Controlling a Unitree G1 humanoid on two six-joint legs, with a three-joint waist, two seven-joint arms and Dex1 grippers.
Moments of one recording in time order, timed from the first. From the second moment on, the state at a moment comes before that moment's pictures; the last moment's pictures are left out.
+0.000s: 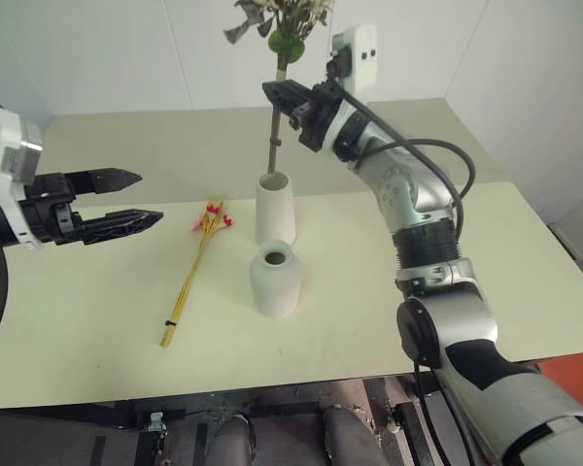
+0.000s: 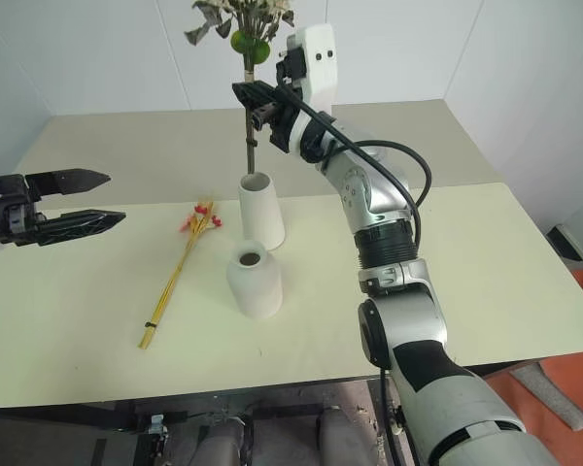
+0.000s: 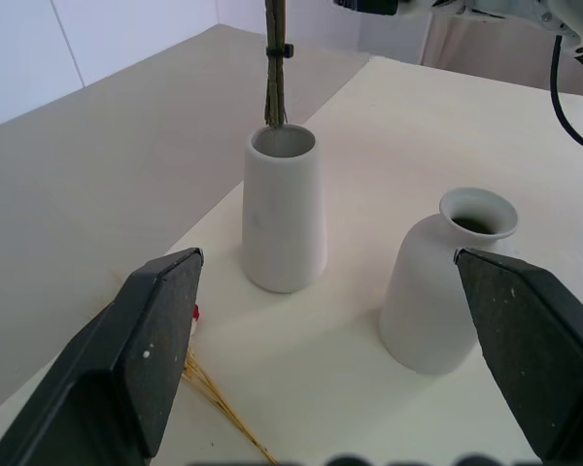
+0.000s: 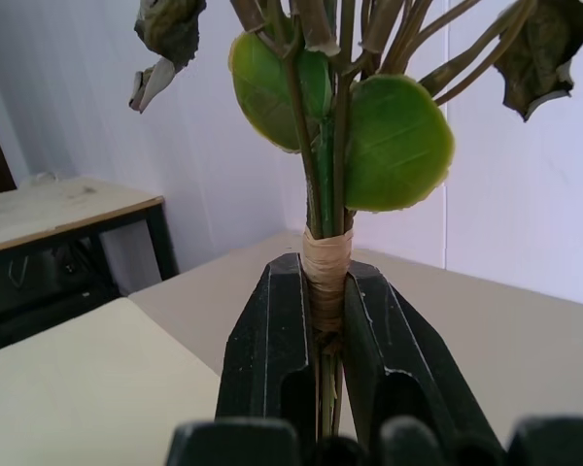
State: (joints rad) left arm -0.47 1.11 0.39 -0.06 -0.75 0.74 -1.19; right arm -1.23 -0.12 -0.06 0.50 0.34 0.39 0.59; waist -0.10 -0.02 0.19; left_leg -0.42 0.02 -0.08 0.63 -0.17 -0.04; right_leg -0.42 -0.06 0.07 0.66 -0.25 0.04
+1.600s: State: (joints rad) left arm -0.82 0.90 -0.09 0.06 -0.60 1.44 -0.65; right arm -0.90 -0.66 0.02 0.03 0.48 0.51 1.25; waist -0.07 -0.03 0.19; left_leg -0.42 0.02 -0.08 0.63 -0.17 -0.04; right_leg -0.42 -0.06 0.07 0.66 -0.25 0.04
